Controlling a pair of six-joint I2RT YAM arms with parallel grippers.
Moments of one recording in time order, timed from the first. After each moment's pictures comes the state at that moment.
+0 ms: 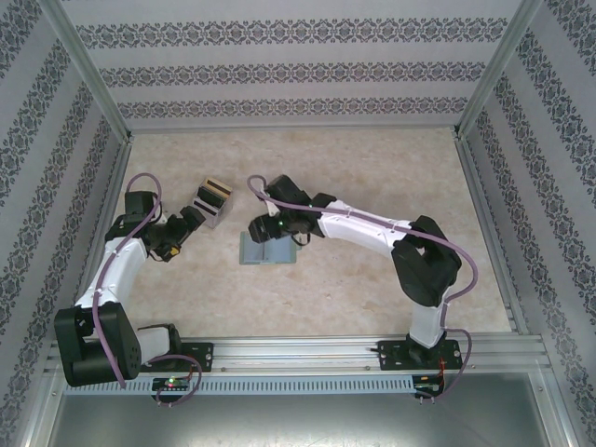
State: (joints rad) left arm 0.19 1.21 0.77 -0.60 0.41 -0.64; right arm 0.83 1.87 1.36 -0.45 -0.19 0.46
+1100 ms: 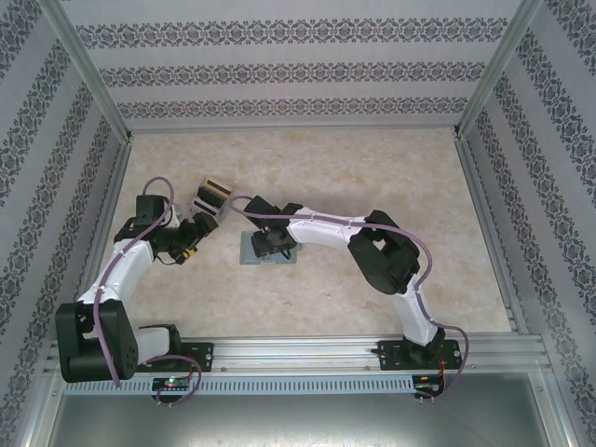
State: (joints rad) left arm 0.11 1.22 0.72 -0.55 0.52 -0.64; right arm 0.90 2.13 1.55 -0.64 0.06 0.56
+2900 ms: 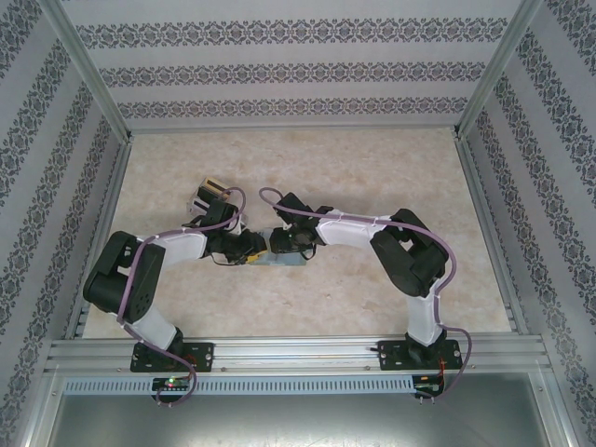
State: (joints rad) left arm -0.33 1.63 0.73 -0.14 0.58 -0.82; right arm 0.78 1.96 1.23 -0.36 -0.18 0.63
